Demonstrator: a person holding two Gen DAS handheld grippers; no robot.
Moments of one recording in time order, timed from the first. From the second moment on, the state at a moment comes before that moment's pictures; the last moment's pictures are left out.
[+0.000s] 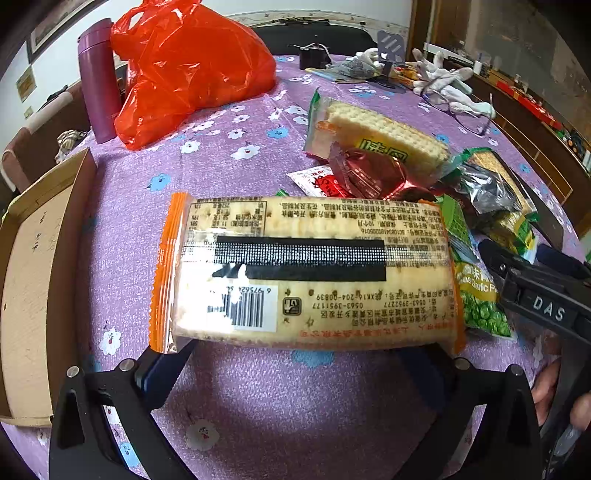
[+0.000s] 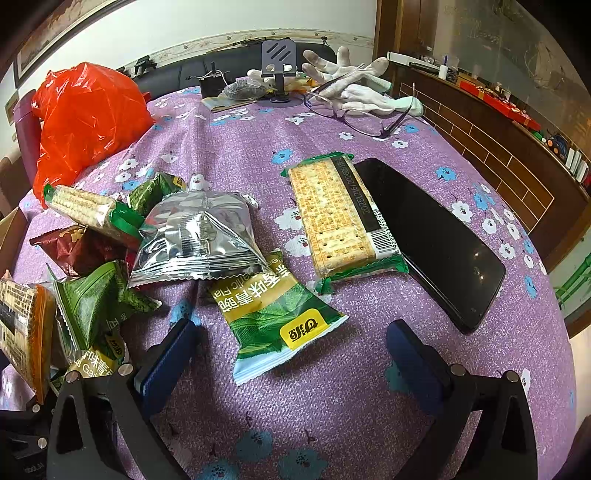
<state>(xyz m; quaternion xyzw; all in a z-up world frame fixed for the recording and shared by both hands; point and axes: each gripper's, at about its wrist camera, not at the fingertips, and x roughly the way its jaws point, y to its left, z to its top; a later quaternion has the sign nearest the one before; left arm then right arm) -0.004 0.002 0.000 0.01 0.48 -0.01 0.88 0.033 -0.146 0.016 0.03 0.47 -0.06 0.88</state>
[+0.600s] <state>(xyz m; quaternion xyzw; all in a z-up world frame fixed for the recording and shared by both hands) -0.058 0.030 0.039 0.03 0.42 -0.07 0.91 0.028 -0.141 0.022 0.04 0.48 0.01 0.88</state>
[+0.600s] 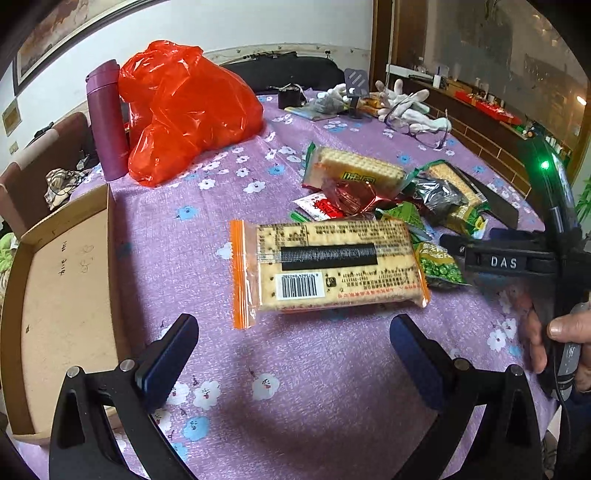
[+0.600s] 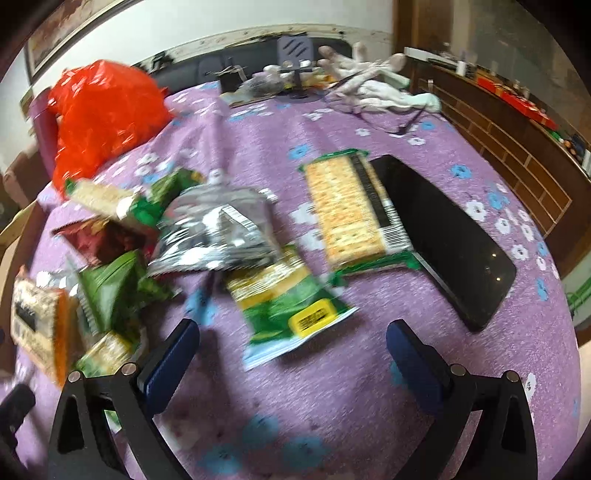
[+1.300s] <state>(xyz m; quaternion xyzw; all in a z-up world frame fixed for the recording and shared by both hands) -0.061 0.107 0.067 -0.07 0.40 -0.06 0.91 -0.009 -0.107 0.061 0.10 0.45 0.20 0.86</state>
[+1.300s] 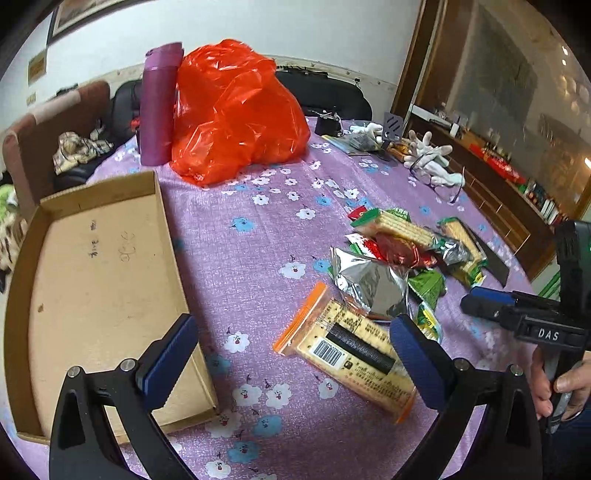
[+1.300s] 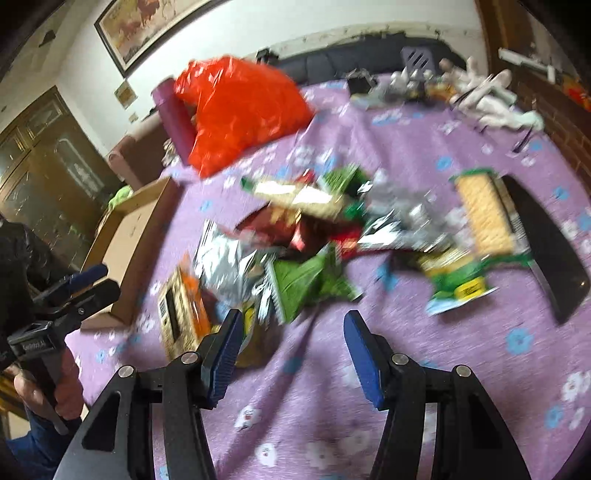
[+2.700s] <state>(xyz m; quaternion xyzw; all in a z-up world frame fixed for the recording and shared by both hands) -0.064 0.042 0.013 0.02 0.48 -0.10 0.87 -0.014 -0.068 0.048 0.04 0.47 0.24 0.85</state>
